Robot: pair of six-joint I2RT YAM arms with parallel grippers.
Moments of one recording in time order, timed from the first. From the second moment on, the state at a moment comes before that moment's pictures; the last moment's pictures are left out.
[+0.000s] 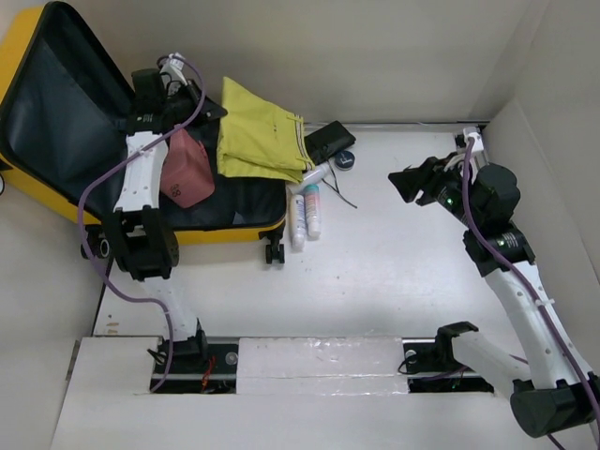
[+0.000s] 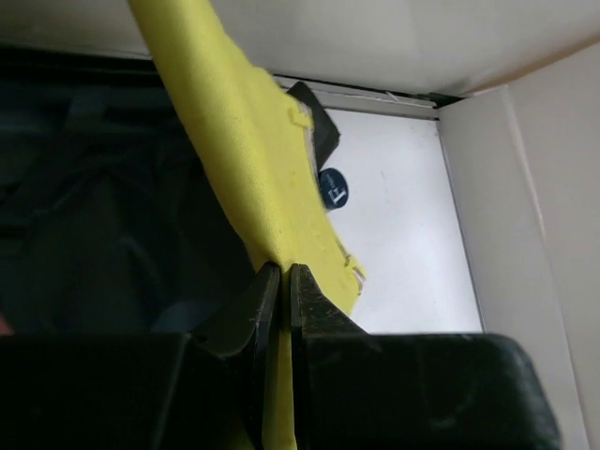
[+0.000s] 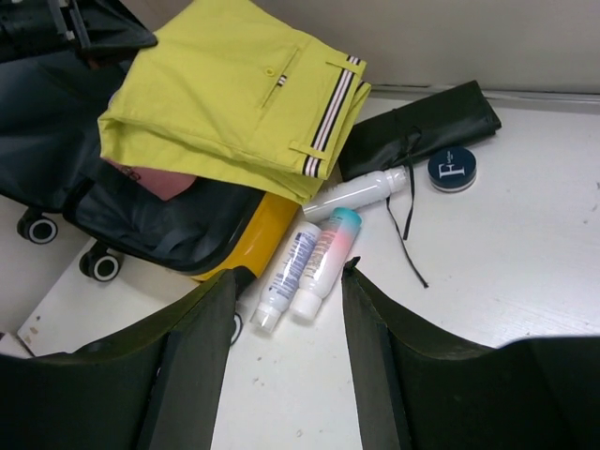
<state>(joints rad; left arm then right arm) 0.09 1.93 1.96 -0.44 0.69 -0.50 0.21 0.91 1.02 -0.17 -0.37 0.35</state>
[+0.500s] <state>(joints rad) 0.26 1.80 1.71 -0.49 0.51 -0.40 0.22 0.91 1.01 -0.16 -0.37 0.35</state>
